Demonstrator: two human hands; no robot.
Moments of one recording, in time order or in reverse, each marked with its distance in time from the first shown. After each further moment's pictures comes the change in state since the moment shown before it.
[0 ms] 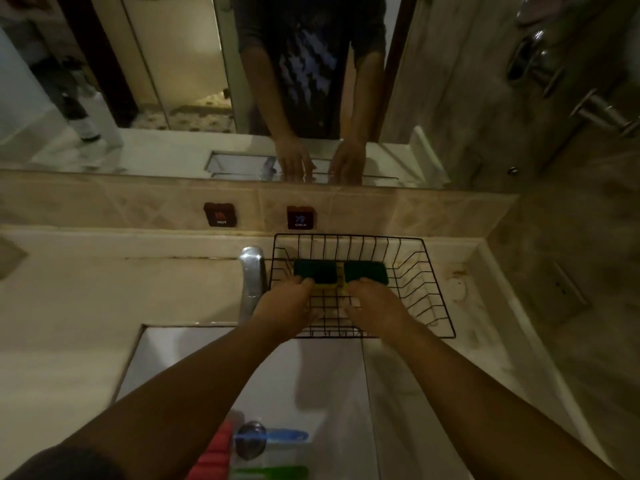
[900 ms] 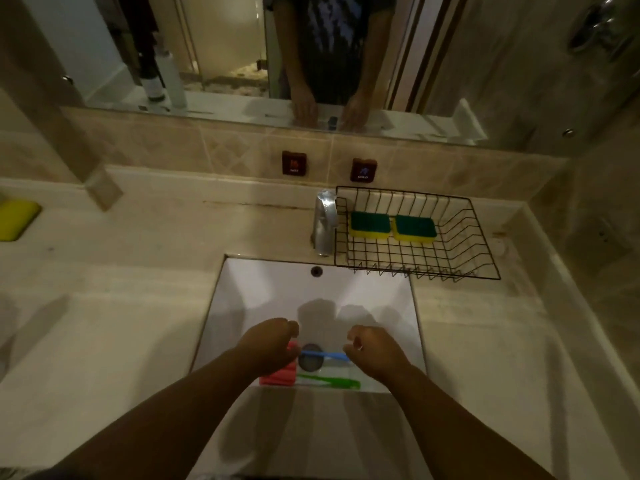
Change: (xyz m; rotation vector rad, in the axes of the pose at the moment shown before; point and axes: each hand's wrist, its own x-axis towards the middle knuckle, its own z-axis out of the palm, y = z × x) left_hand -0.217 -0.109 0.030 0.022 -0.298 -0.146; right_hand -0.141 -0.122 0.146 0.098 -0.173 0.236
